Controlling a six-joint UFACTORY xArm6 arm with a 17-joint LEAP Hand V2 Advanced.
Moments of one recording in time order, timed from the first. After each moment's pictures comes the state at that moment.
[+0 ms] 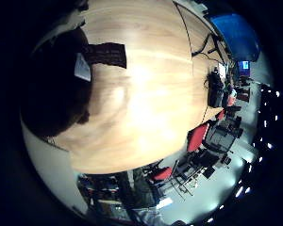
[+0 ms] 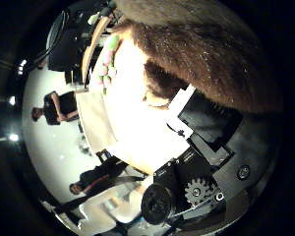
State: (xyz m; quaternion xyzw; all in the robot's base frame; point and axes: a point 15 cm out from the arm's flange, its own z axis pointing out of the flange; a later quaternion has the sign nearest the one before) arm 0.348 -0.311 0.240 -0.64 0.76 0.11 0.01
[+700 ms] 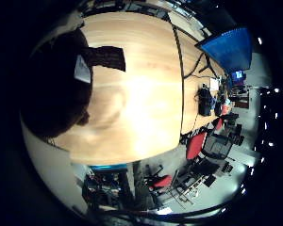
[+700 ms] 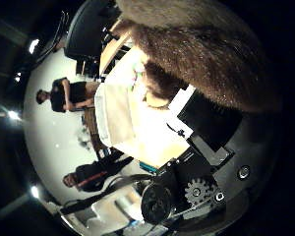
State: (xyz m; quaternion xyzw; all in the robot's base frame) arm 0.371 -0.220 0.358 -0.69 0.72 0.04 0.07
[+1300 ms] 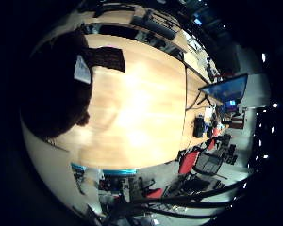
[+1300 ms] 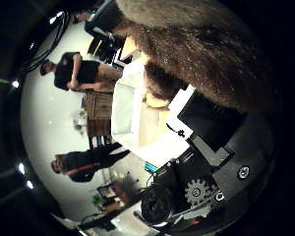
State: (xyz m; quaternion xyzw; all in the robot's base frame) arm 0.416 -0.015 0.424 -0.78 0.62 0.02 0.10
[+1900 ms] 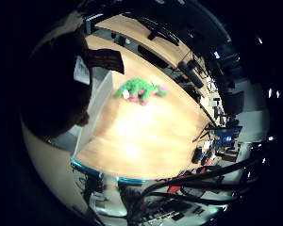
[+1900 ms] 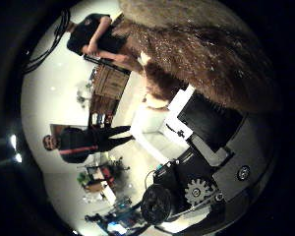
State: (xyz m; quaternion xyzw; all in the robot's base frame) arm 0.403 0.218 0.471 -0.86 0.49 0.02 0.12
